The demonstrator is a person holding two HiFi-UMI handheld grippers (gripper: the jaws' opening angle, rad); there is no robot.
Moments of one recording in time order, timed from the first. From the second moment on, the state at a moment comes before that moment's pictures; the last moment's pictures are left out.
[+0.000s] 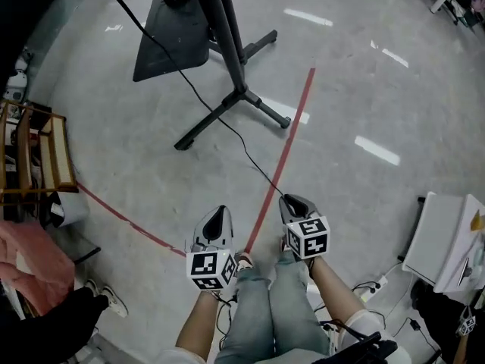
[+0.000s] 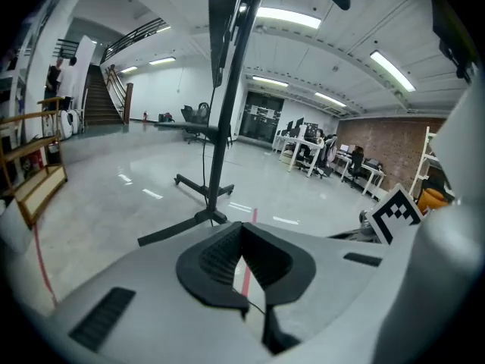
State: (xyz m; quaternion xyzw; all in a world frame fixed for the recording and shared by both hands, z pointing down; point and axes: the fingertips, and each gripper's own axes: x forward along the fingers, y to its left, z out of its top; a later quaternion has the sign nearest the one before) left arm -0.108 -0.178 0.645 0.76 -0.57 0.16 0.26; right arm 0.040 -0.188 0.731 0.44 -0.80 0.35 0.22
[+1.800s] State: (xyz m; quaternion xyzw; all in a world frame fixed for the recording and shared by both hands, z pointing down) left arm -0.083 -0.212 1.080 0.82 -0.49 0.15 0.27; right arm 0.060 -0.156 1.198 0.30 -0.76 0.26 0.51
